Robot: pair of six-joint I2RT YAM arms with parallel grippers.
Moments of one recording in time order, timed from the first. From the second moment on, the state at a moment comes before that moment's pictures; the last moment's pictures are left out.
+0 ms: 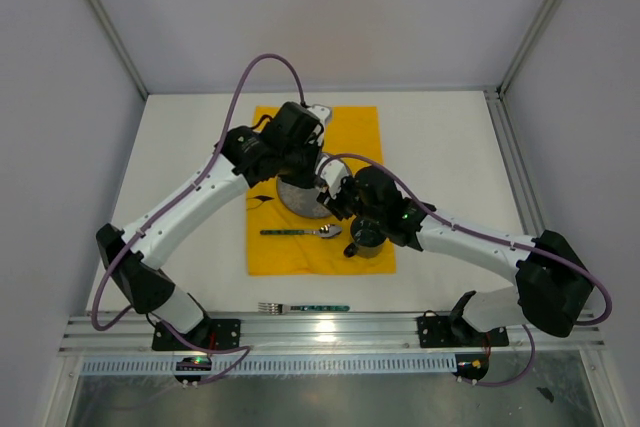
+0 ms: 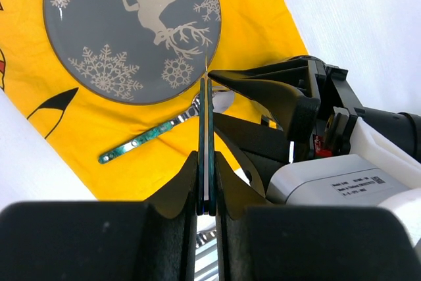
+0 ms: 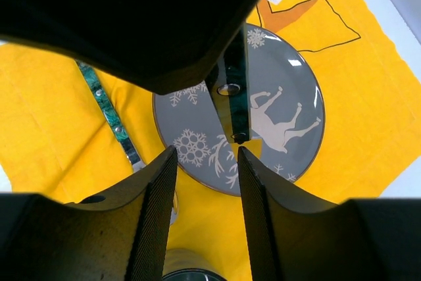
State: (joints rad) left arm -0.80 1.58 1.70 -1.01 -0.07 -0.35; right arm 0.84 1.35 0.82 0.14 -0.04 -0.31
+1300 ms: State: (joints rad) left arm -0.80 1.61 1.59 -1.00 -0.07 -0.36; right arm 0.84 1.23 0.81 0.40 0.13 -0.37
